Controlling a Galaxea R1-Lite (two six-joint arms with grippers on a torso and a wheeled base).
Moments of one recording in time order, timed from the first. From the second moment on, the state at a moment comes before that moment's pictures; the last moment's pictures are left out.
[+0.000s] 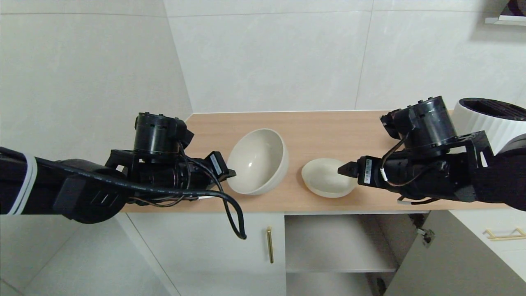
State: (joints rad) left arm -0.38 1.79 -1.01 -0.27 -0.17 -0.79; right arm 0.60 1.71 -1.14 0.03 -0.30 0.51
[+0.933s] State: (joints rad) left arm -0.37 1.78 -1.00 -0.27 -0.17 -0.79; right arm 0.52 1.94 -1.23 -0.02 -0.44 0.49
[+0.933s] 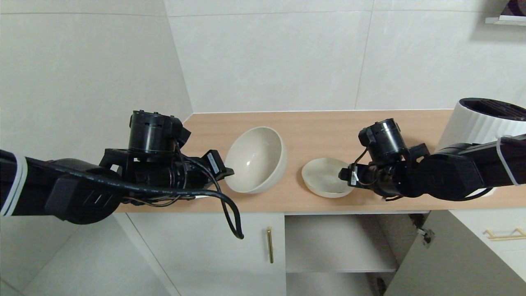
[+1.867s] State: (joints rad) left arm -0.37 1.77 -1.00 -0.27 -0.17 -0.79; right arm 0.52 1.94 -1.23 -0.02 -0.44 0.49
